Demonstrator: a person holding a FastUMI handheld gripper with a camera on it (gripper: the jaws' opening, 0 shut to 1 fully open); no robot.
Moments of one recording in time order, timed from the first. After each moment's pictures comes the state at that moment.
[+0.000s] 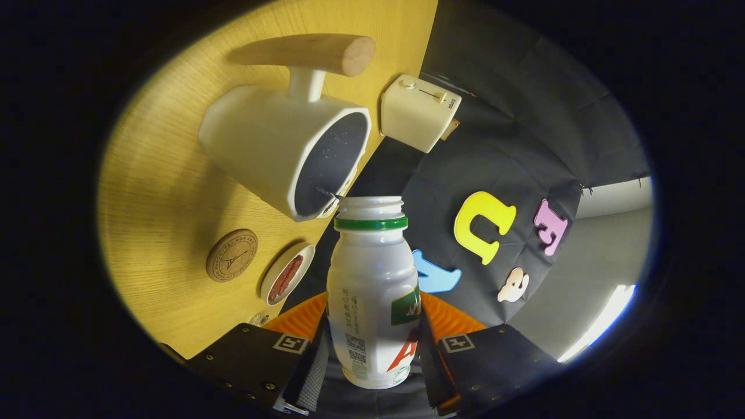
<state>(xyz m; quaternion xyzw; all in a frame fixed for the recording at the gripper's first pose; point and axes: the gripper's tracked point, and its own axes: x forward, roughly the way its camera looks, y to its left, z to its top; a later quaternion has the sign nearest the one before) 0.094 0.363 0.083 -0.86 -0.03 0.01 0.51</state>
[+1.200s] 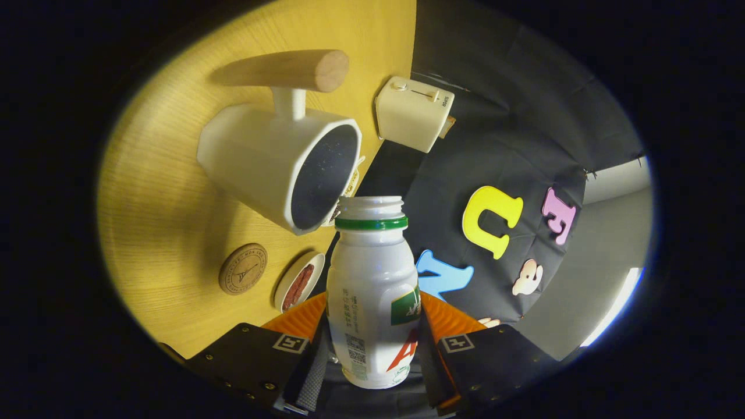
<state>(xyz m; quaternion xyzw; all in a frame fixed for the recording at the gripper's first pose) 0.090 0.367 0.075 -0.83 -0.01 0.03 0.55</state>
